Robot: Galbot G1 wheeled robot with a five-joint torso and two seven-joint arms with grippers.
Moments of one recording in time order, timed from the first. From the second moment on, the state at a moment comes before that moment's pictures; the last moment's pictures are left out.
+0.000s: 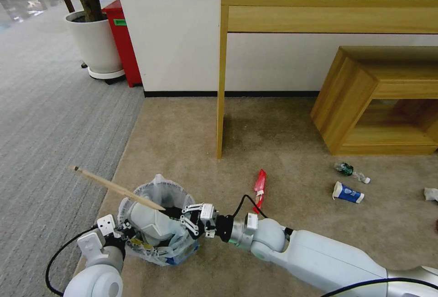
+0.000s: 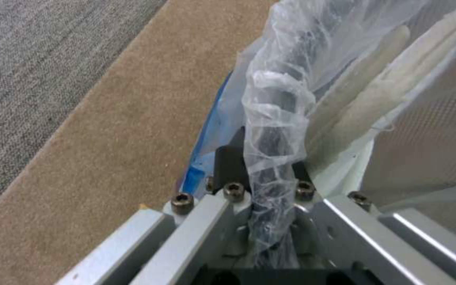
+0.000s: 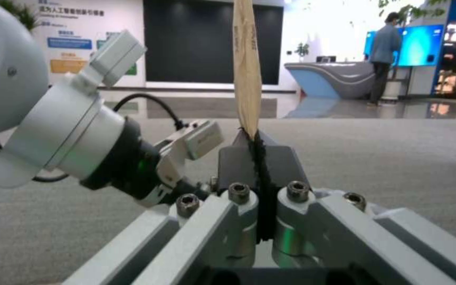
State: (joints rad) left arm 1.60 -1.47 -0.65 -2.18 -0.55 0.61 -0.42; right arm -0.57 0.97 -0.77 1.63 0.68 0.52 -0.36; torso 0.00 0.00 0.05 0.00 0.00
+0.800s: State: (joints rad) left arm 1.63 -1.47 -0.64 -2.23 -0.55 0.61 -0.41; right arm -0.58 1.02 -0.78 1.55 0.63 0.55 -0.36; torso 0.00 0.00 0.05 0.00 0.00
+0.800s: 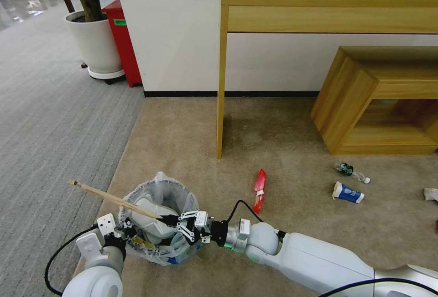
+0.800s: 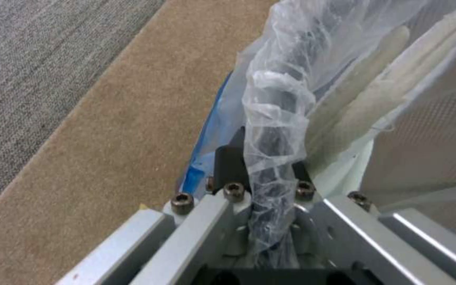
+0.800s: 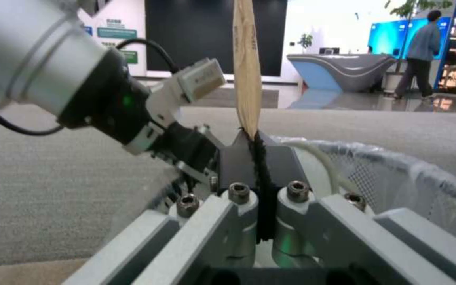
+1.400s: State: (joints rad) left arm 1.65 -1.47 -0.64 -2.25 -0.55 0.61 -0.41; right arm -0.59 1.04 -0.77 1.51 0.61 0.55 -0.37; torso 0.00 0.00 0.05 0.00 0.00
